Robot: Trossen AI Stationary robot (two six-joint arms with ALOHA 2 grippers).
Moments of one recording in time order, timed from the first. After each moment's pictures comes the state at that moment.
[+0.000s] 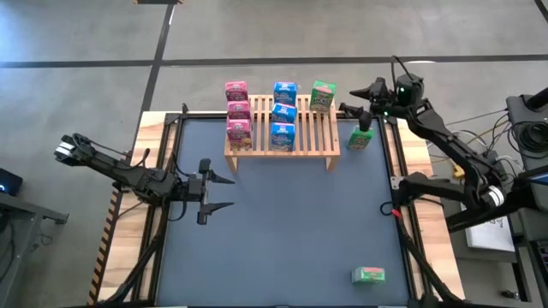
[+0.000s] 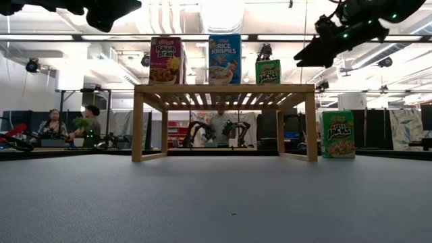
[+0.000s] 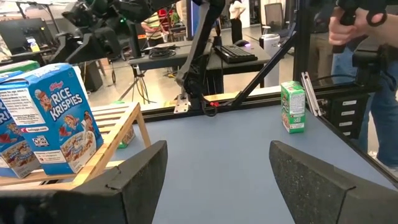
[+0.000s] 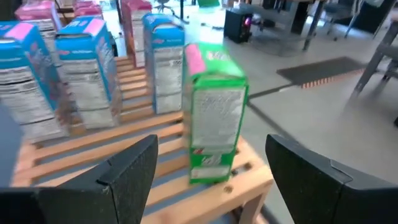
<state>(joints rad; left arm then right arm) -0.36 0.78 0.46 0.23 -0.37 0.09 -1.10 1.01 0.83 -0.12 -0.64 -0.25</state>
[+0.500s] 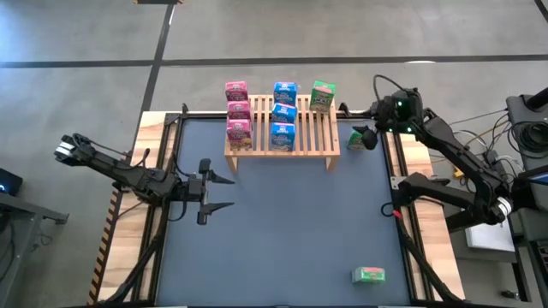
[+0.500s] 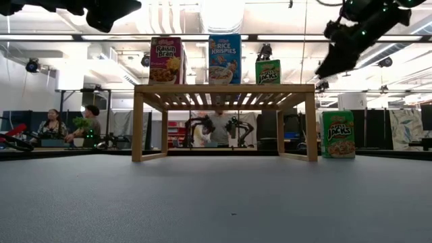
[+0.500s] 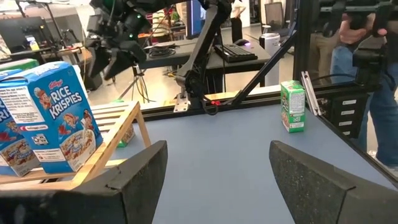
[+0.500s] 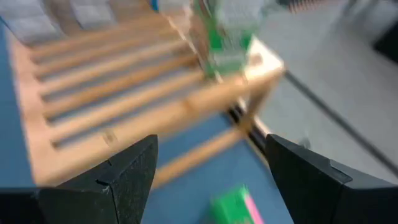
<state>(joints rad) -0.36 0.78 0.46 0.22 -0.37 0.09 -0.99 0.86 0.83 -0.59 -0.34 -0.34</state>
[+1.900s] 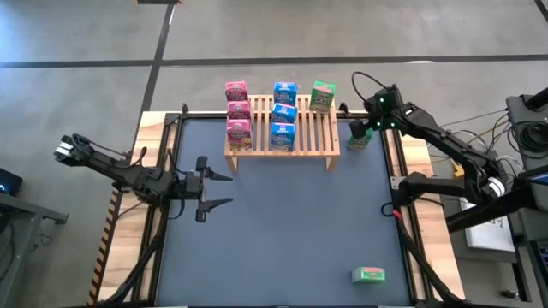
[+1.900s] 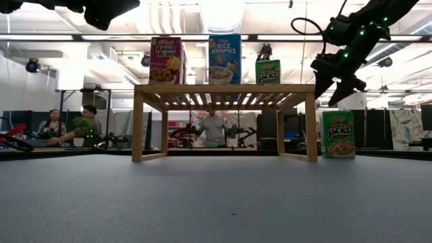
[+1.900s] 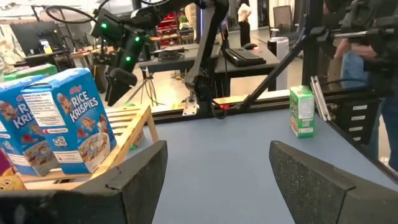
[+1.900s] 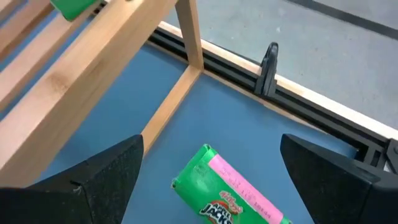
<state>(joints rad) -0.36 0.74 0.47 0.20 -0.41 0.10 -1.00 1.07 0.83 -0.58 -0.10 0.05</state>
